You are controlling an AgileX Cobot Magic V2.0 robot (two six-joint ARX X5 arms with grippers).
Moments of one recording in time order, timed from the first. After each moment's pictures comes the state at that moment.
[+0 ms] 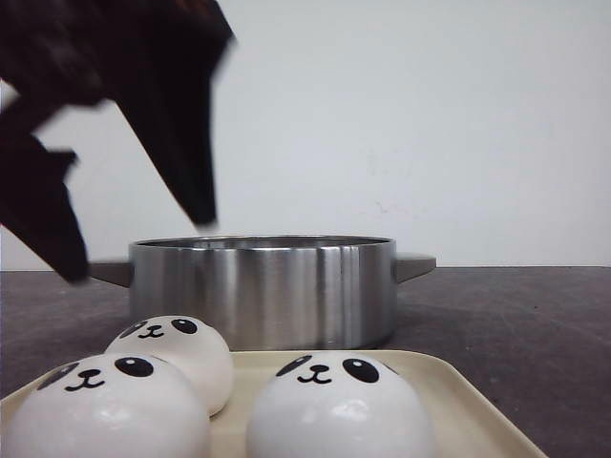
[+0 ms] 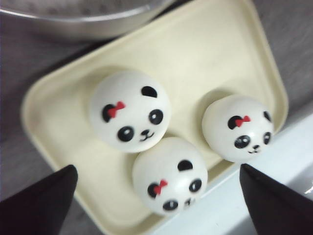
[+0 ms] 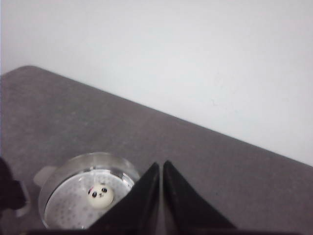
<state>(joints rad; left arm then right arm) -0.78 1.40 1.02 -0.87 0.20 -0.31 1.34 1.11 1.94 -1.28 0.92 0.30</state>
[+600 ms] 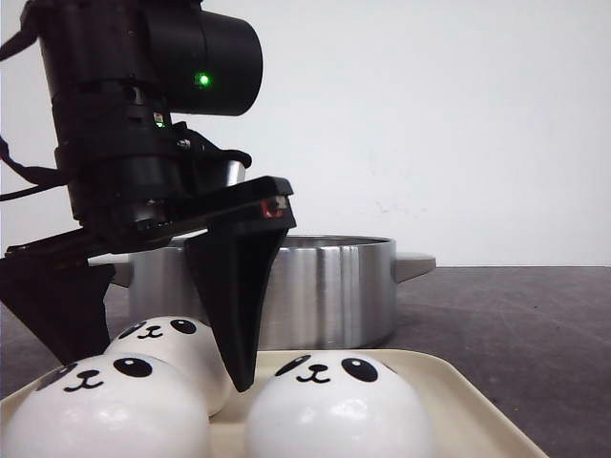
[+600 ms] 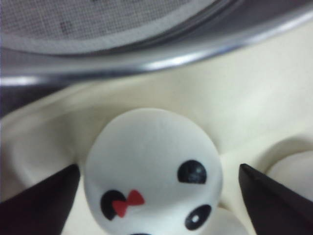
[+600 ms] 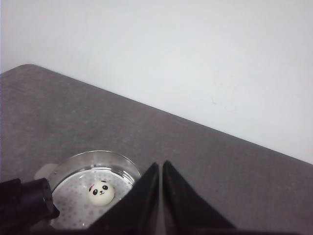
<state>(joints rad) -0.79 1.63 1.02 -0.76 0.13 -0.43 1.43 1.11 1.94 -1.34 1.00 0.37</state>
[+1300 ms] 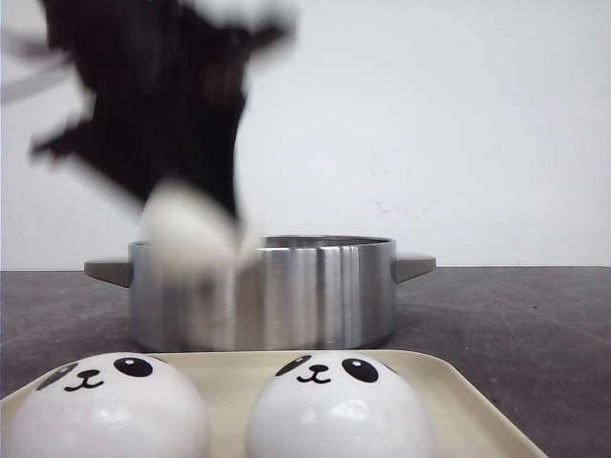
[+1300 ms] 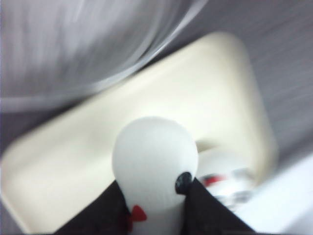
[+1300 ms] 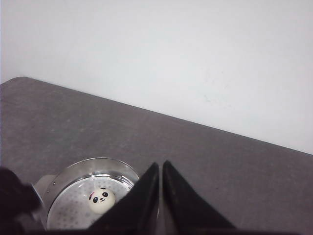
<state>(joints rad) -0.85 1.35 1.12 -0.77 0.12 -0.41 1.43 1.11 1.94 -1.35 1.05 0.45</state>
